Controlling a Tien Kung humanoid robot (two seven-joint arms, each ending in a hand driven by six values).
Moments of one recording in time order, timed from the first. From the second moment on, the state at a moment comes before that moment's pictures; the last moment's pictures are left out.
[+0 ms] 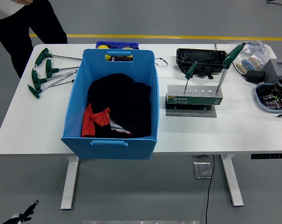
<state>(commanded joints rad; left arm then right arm) -0.18 0.06 -1.21 -0.18 0.97 0.17 0.08 0.17 -0.10 1.71 1.16 -1.12 0.00 0.09</state>
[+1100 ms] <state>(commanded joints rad) -0.18 0.06 -1.21 -0.18 0.98 0.16 0.07 0.18 -0.13 1.72 1.19 -1.19 -0.02 0.13</state>
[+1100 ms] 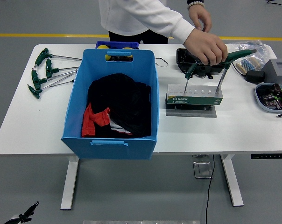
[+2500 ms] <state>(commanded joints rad) -0.19 0.07 -1.15 -0.18 0.93 0.17 0.08 0.65 -0.50 0.99 0.99 -1.93 -0.29 0.26</state>
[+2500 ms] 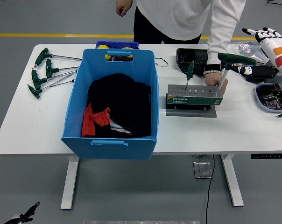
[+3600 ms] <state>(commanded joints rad) -0.24 0.07 -1.19 -0.18 1.01 0.17 0.09 0.96 -0.33 0.62 0.52 -1.72 -0.18 0.23</state>
